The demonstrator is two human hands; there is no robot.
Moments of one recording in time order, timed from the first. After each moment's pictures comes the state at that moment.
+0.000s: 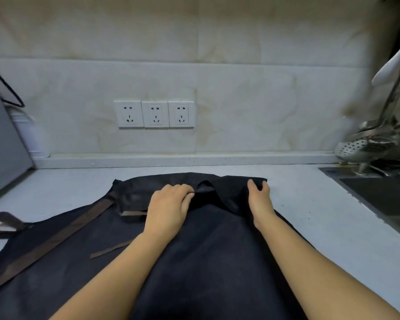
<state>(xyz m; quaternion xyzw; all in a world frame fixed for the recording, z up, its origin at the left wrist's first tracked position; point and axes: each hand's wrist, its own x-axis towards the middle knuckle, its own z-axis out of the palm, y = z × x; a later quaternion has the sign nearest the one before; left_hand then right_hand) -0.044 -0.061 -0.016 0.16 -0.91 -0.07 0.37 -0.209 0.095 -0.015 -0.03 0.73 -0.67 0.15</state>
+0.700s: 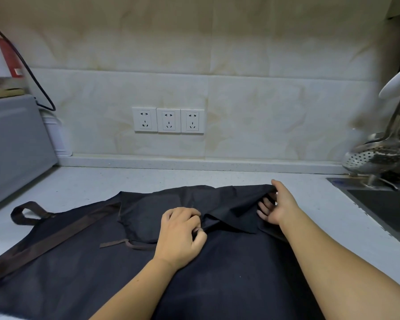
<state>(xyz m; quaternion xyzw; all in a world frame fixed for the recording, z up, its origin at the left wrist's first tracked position) -0.011 -0.016 -0.052 0.15 -0.91 -0.12 0.36 -0.238 0.128 0.013 0.11 0.56 -0.76 0.31</state>
